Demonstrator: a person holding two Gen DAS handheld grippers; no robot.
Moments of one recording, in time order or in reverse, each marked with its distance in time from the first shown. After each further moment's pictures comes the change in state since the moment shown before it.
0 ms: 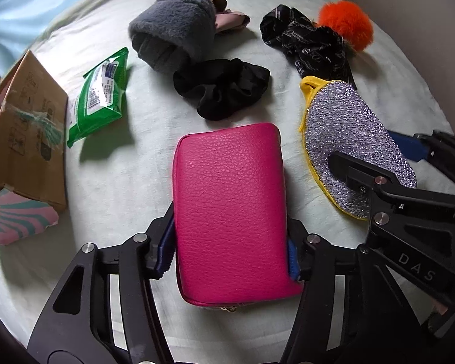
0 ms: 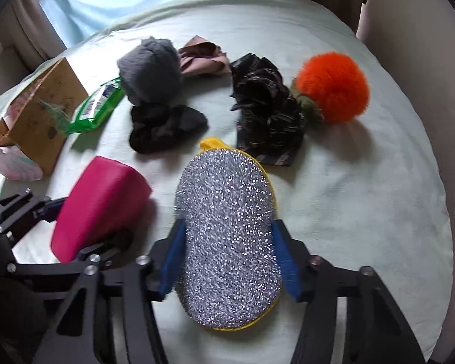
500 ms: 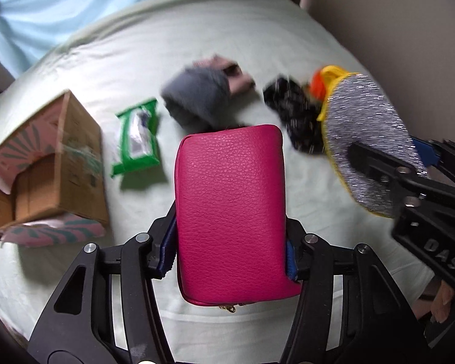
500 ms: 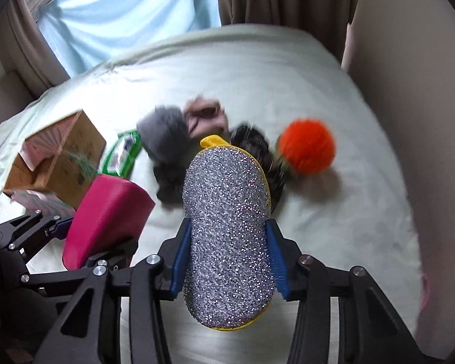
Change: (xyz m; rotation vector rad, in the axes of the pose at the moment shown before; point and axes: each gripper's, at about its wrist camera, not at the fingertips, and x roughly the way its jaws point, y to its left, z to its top) left arm -0.108 0.023 0.038 -0.066 -0.091 0.002; right arm -0.086 0.003 0.043 0.045 -0.095 -0.011
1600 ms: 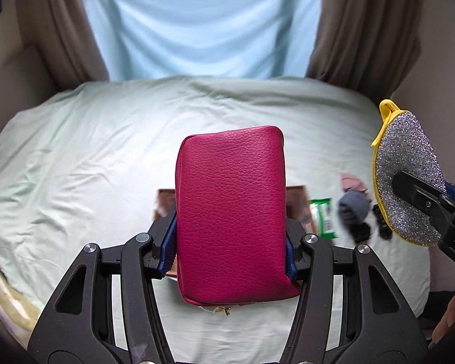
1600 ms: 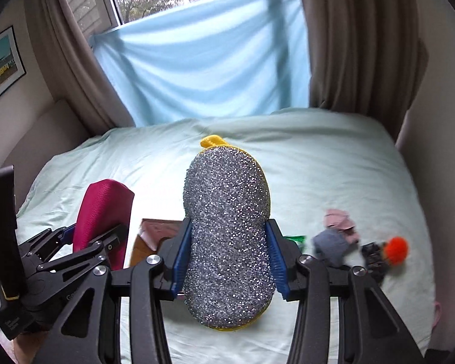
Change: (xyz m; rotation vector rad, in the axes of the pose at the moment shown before) left arm -0.224 0.333 0.039 -0.270 -0.182 0.149; right arm -0.144 0.289 0.154 -0.035 -0.137 0.155
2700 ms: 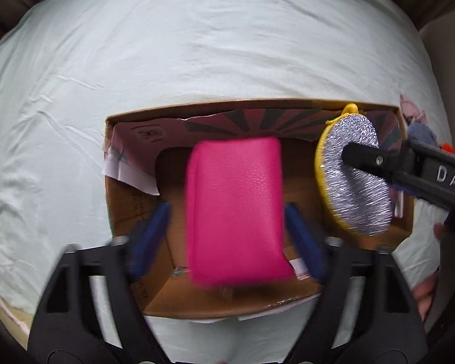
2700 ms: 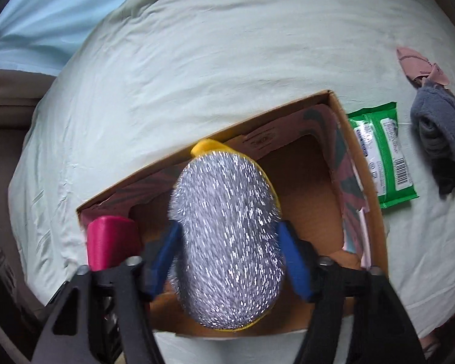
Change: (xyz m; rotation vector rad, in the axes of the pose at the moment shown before) left arm 0.251 0.038 -0.042 0.072 0.501 -0.055; right arm 0.288 -0.016 -0.048 0.448 0.587 -0.033
